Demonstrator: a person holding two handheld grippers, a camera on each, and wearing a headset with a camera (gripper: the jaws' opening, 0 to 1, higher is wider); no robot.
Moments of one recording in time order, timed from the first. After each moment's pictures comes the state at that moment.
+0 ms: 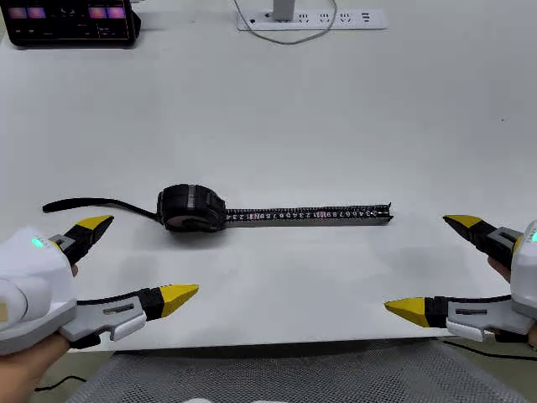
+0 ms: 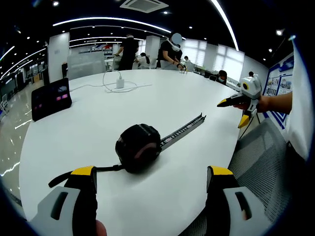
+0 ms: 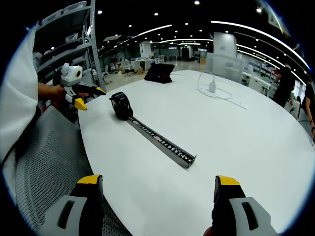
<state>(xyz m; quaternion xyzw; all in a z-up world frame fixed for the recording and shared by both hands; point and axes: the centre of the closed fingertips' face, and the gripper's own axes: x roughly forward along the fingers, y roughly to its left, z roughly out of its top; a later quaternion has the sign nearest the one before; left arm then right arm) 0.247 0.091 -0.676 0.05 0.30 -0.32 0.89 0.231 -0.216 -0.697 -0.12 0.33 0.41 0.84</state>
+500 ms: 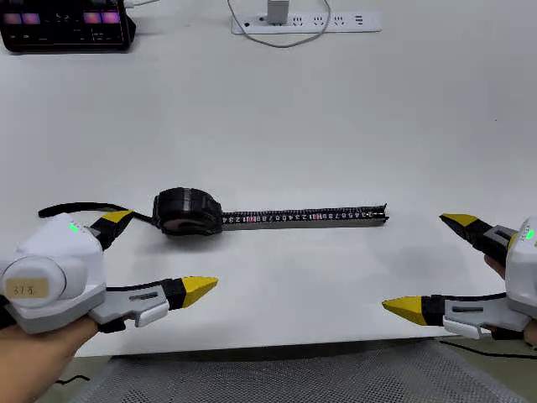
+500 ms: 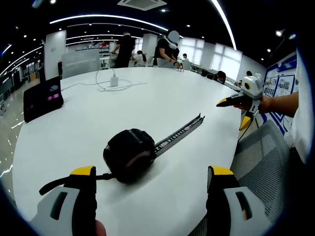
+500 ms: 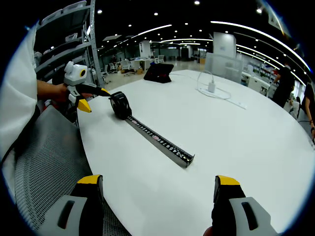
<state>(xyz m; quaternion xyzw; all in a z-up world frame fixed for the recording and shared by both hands) 0.262 0.067 -0.684 0.04 0.31 -0.34 0.89 0.232 -0.218 -0.697 -0.12 0.33 0.40 0.84</state>
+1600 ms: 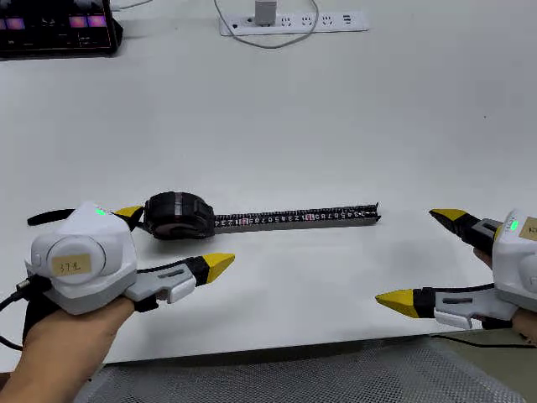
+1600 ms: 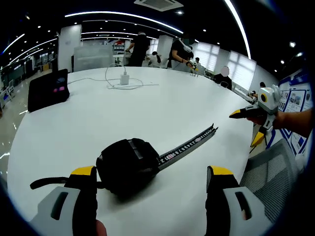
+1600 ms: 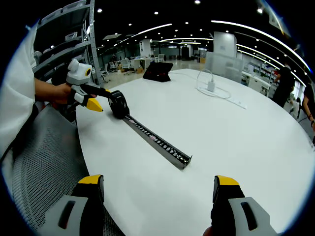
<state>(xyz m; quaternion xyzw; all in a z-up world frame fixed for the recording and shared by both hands) 0.287 0.049 -0.695 0.01 0.32 -0.28 0.91 0.243 -0.219 -0.701 -0.12 0.34 0.40 0.84</state>
